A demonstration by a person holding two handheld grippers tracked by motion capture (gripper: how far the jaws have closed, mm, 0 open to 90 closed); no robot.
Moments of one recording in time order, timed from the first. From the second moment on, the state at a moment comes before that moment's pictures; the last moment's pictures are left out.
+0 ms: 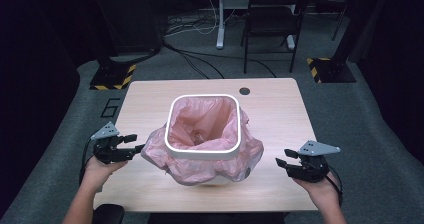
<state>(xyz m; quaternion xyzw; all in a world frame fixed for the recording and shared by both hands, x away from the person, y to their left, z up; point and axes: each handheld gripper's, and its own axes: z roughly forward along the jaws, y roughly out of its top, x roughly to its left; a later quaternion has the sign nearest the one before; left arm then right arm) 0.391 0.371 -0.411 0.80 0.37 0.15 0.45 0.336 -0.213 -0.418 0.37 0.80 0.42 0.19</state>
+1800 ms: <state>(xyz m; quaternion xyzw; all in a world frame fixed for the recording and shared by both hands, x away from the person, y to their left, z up) 0.391 0.341 -0.297 0.79 0.33 0.15 0.50 0.310 -0.172 -0.311 0.26 0.82 0.47 0.16</state>
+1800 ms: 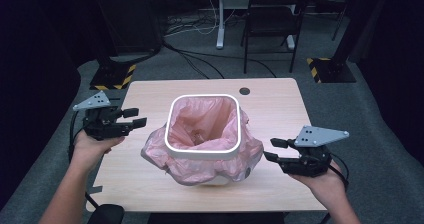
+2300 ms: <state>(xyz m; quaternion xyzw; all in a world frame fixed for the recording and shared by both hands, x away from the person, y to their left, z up) 0.399 0.325 -0.273 0.79 0.30 0.13 0.51 0.308 -0.157 -0.287 0.22 0.83 0.50 0.15</state>
